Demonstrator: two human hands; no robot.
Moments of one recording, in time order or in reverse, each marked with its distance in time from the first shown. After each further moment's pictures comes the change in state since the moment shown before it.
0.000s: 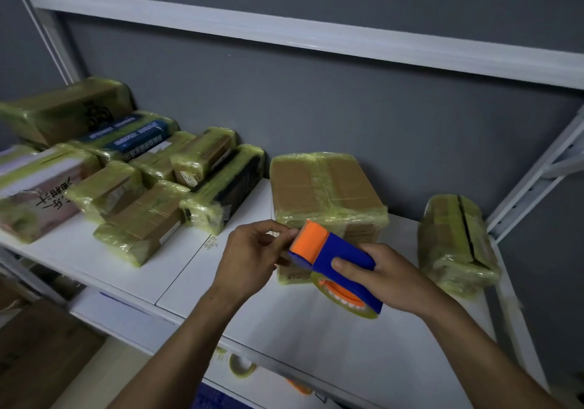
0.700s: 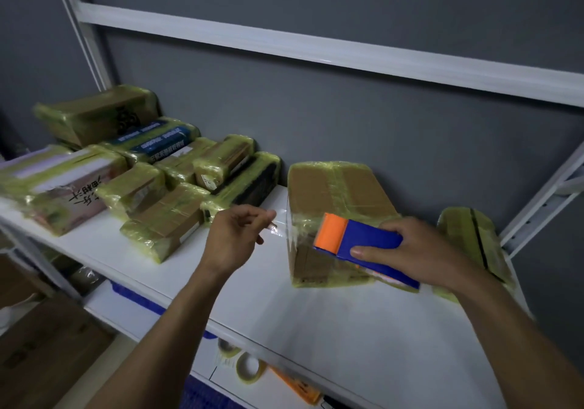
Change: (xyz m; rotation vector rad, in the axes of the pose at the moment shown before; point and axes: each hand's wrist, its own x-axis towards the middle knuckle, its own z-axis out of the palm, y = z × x) left_hand 0.017 -0.018 -0.053 -0.030 0.226 0.045; right_hand 0.002 -0.047 -0.028 -0.374 0.177 0.028
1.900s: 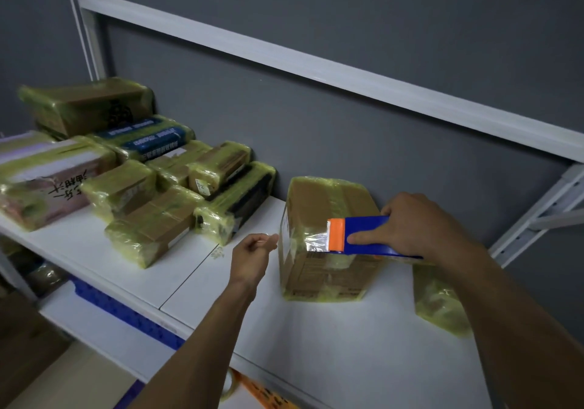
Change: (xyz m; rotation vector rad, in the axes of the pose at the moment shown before) left_hand 0.021 -0.079 0.050 -0.386 0.144 -0.503; right_hand 0.048 -0.065 -0.031 -0.576 0.105 0.158
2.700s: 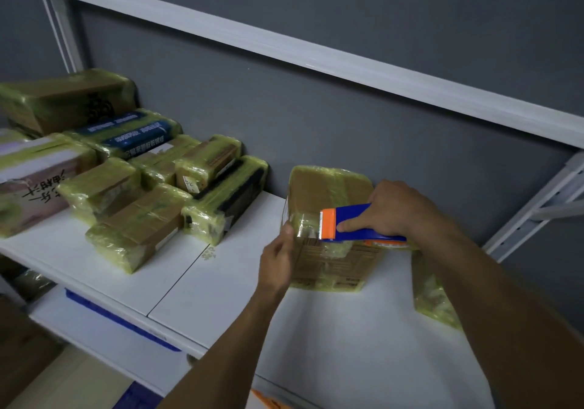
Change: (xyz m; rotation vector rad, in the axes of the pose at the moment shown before) left_hand -0.010 -0.019 0.055 0.102 -0.257 0.206; right_hand 0.059 0.008 0.021 -0.029 -0.068 0.025
